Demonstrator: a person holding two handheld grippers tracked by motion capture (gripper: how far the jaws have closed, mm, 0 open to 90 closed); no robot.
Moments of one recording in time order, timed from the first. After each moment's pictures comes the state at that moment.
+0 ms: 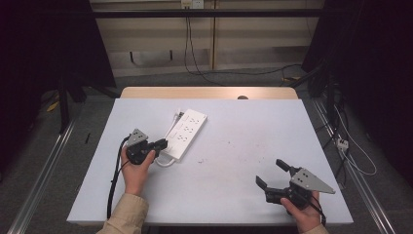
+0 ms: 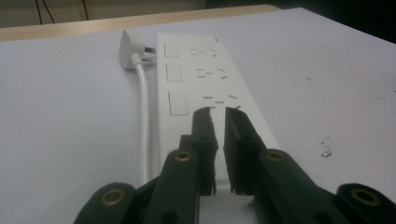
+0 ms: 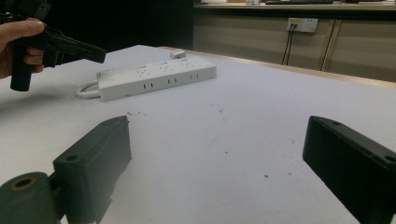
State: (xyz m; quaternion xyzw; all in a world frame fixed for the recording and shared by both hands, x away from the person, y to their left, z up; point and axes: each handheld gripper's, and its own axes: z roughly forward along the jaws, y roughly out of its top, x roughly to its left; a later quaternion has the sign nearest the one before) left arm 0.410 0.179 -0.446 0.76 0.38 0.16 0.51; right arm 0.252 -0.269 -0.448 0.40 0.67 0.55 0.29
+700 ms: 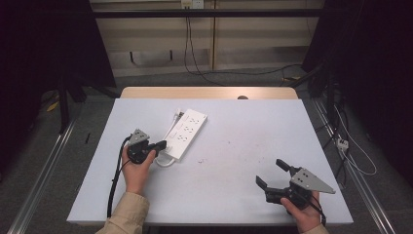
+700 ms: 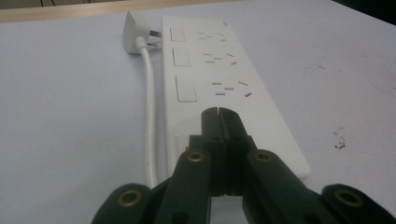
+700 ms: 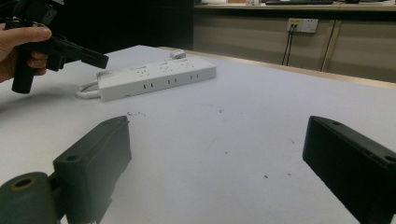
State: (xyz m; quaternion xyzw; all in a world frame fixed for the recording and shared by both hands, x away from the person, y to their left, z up) left arm 0.415 0.178 -0.452 0.77 0.39 0.15 0.49; right arm 0.252 -0.269 -0.447 0.40 0.67 0.55 0.29
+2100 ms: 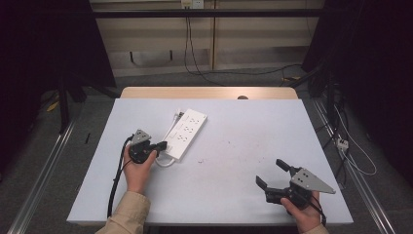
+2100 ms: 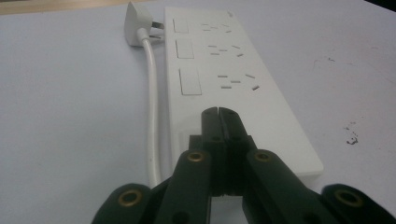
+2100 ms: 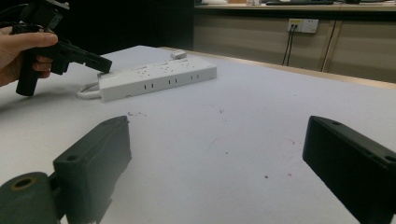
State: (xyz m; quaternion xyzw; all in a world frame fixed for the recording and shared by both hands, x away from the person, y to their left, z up) left arm 0.418 0.176 -0.457 0.77 0.39 0.15 0.48; right arm 0.252 -0.269 -0.447 0.39 0.67 0.55 0.29
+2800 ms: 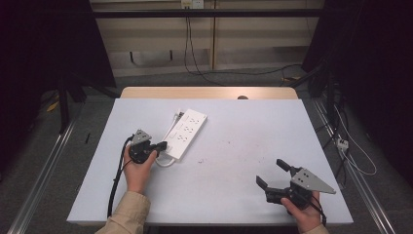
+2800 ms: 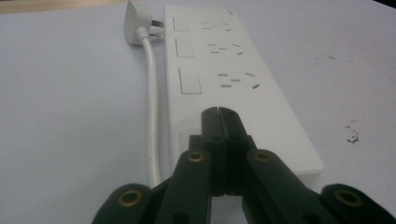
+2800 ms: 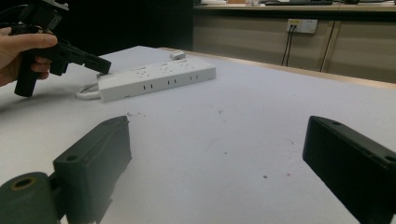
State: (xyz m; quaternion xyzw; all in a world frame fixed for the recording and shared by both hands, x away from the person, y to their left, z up) left arm 0.418 0.176 -0.457 0.77 0.39 0.15 0.48; right arm 0.251 -0.269 -0.447 0.40 0.67 0.55 0.29
